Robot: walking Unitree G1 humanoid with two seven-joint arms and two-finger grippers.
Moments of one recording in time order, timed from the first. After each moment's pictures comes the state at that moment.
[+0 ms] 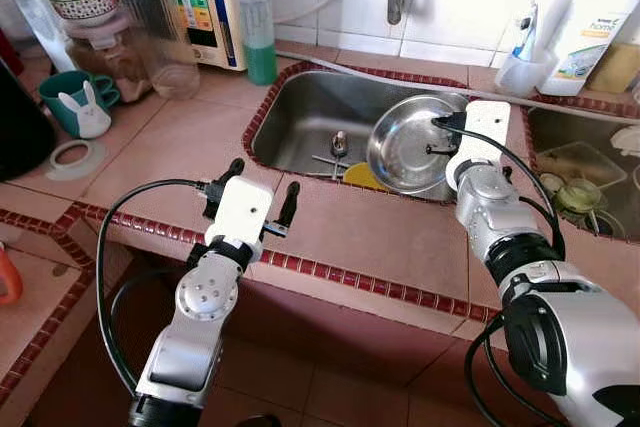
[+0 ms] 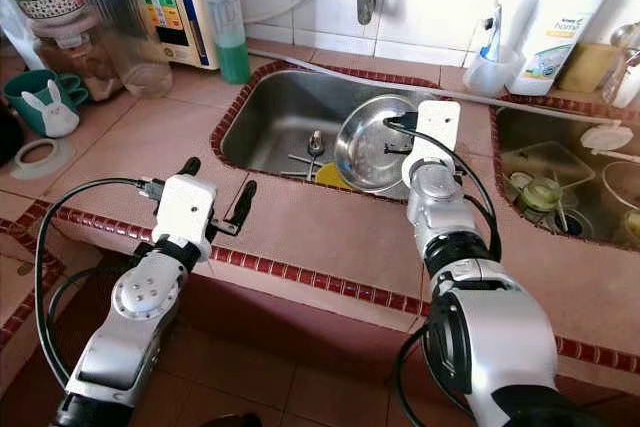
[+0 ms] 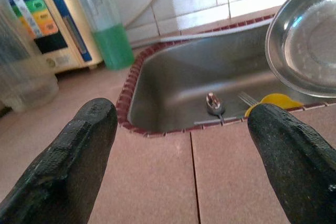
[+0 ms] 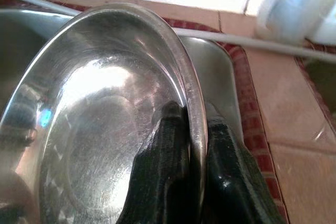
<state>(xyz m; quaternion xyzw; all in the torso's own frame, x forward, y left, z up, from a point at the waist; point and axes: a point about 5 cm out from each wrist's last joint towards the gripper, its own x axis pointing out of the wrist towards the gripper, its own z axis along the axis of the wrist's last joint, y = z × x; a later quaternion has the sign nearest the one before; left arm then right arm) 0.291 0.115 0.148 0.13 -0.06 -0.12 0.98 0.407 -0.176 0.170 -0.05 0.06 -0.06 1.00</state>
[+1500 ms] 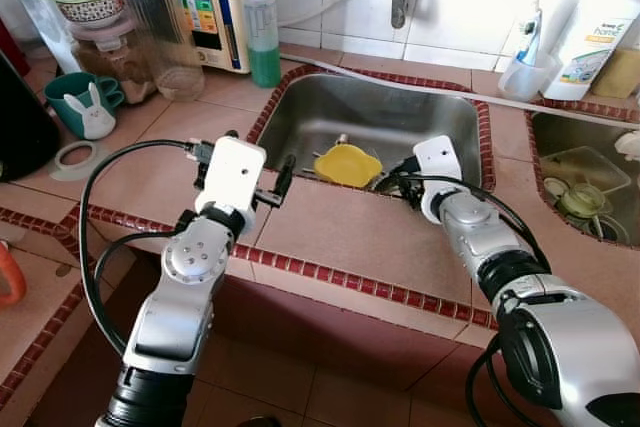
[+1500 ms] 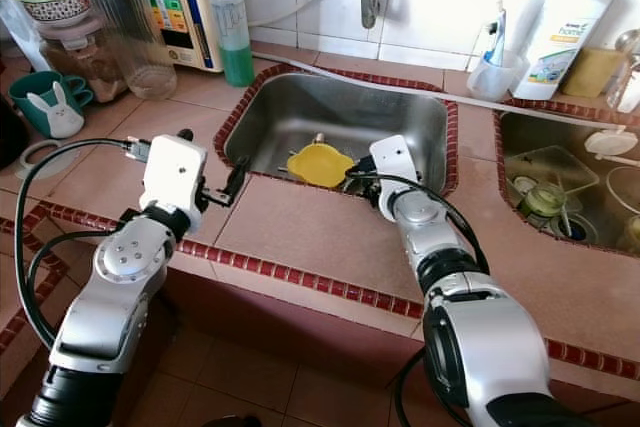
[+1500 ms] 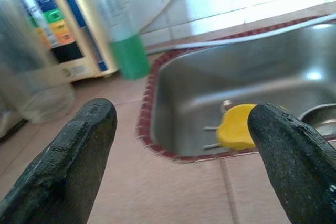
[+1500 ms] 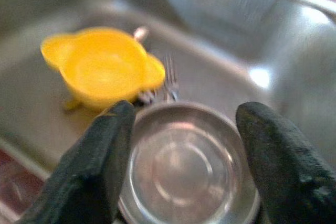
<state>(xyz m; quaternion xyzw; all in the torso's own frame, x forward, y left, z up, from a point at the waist) 0.311 0.128 0.184 0.14 -0.06 -0.12 0.98 0.399 -0.160 0.144 -0.11 0.11 0.09 0.98</state>
